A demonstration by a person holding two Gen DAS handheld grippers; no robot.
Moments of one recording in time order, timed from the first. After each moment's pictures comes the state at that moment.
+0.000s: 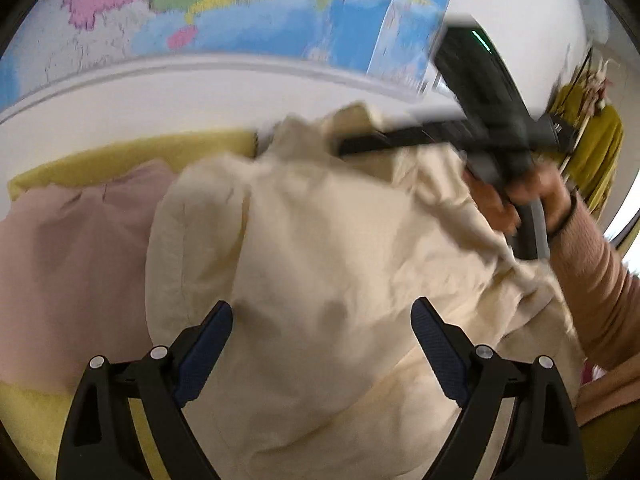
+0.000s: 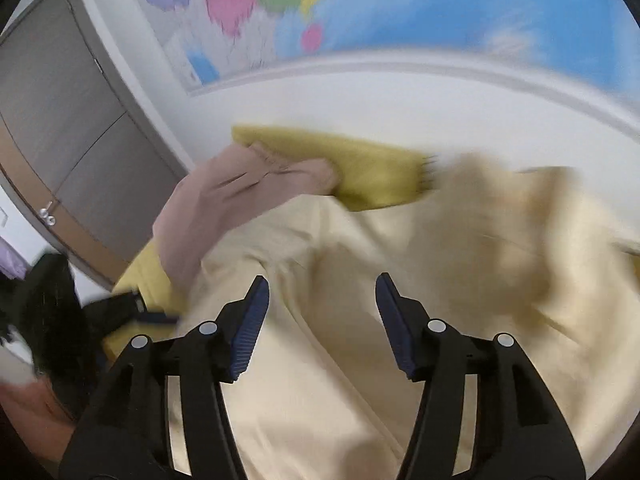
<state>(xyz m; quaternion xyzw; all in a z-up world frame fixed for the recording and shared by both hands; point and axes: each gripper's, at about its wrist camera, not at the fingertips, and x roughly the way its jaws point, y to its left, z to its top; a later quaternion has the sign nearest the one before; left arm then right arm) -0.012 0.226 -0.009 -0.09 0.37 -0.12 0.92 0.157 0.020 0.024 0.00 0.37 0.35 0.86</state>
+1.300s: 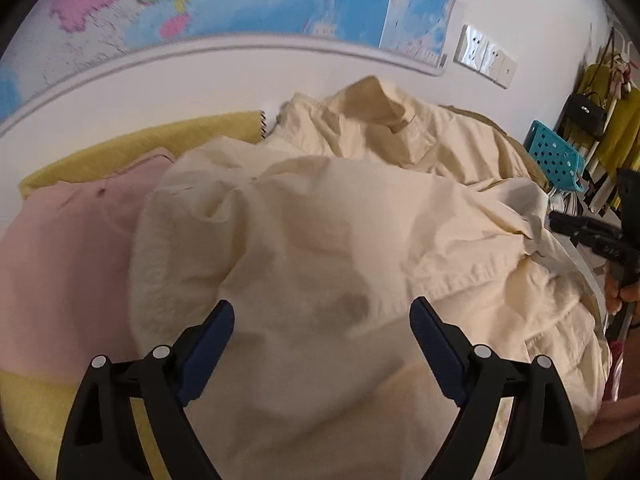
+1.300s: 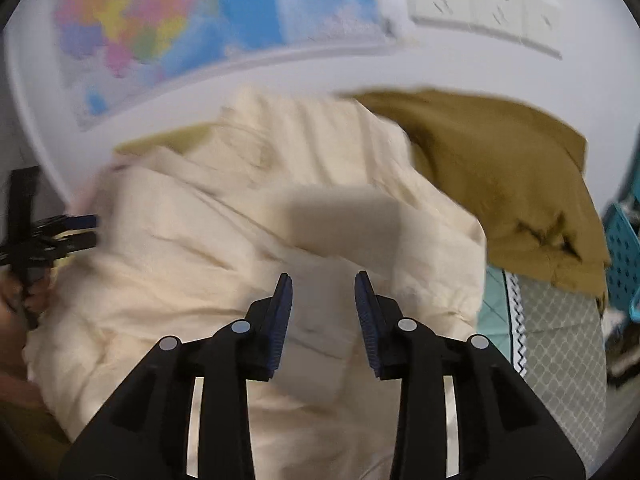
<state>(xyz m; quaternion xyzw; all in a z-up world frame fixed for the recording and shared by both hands) -0.012 0.223 -0.022 -0.05 0.41 -0.06 0.91 -0.024 -0.154 -0.020 0.03 0.33 0.12 0.94</state>
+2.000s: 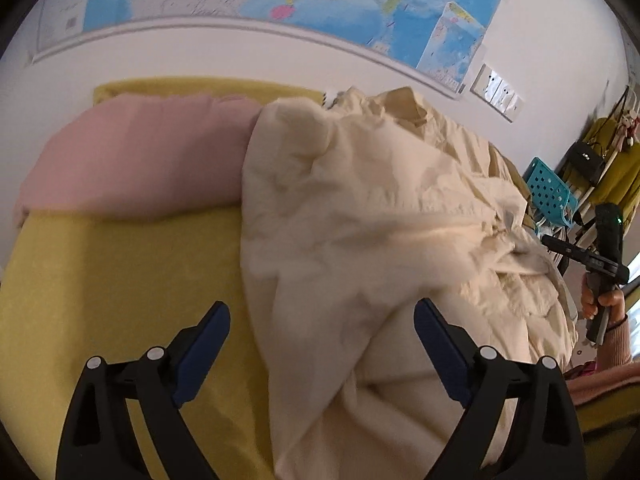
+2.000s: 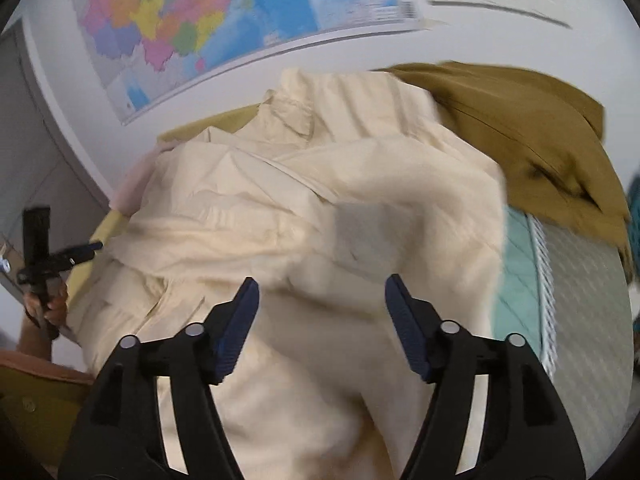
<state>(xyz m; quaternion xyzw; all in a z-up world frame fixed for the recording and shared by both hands) -0.136 0.274 -0.031 -0.15 0.41 -0.03 0.90 -0.067 -0.167 -0.035 0.09 0.36 0.17 0.91</state>
